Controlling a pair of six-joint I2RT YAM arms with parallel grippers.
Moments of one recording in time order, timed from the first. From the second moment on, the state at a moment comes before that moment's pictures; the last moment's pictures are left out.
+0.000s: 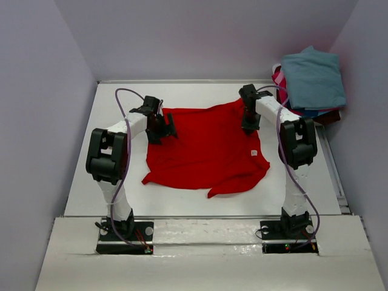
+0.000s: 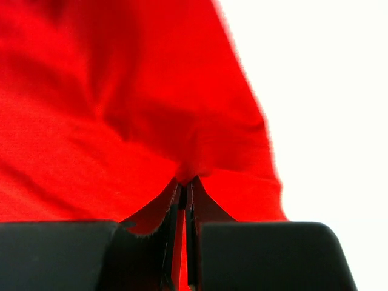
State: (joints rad) left arm -0.24 1.89 1.30 -0.52 0.22 -0.49; right arm 0.28 2.15 1.76 -0.94 0.21 0.56
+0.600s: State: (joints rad) left arm -0.18 1.85 1.21 -0.51 0.24 -0.49; right arm 0.11 2.12 1.90 -1.02 0.29 0.51
